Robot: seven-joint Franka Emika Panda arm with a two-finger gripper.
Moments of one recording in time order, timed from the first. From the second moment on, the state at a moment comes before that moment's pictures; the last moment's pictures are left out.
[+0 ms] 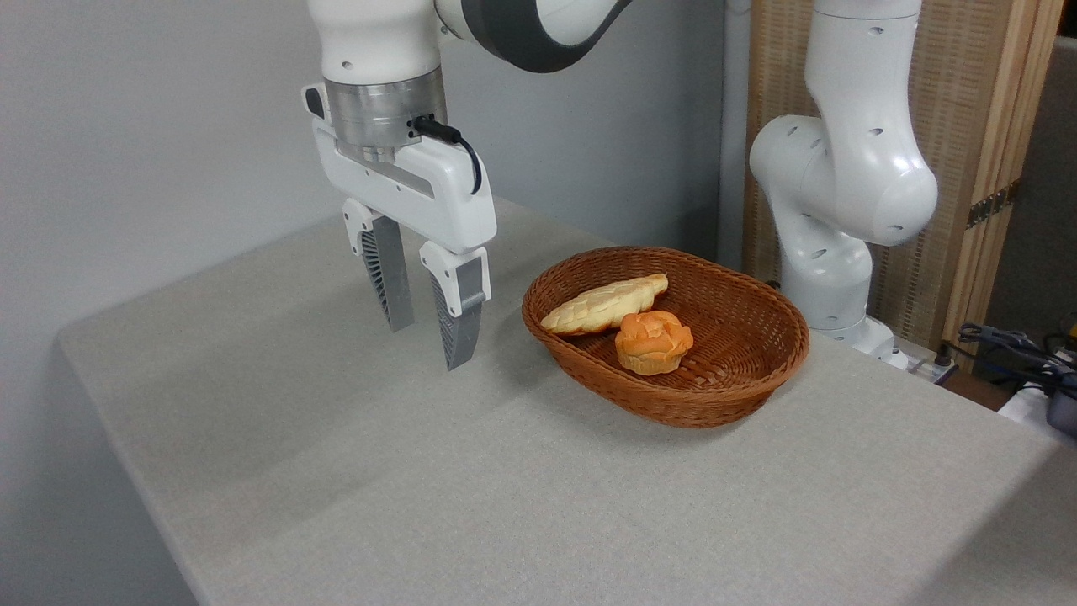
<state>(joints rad) -0.24 -0.08 0.14 -1.86 -0.03 1.84 0.63</state>
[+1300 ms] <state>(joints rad) -0.25 -0.09 0.13 -1.86 -0.05 1.66 0.72</state>
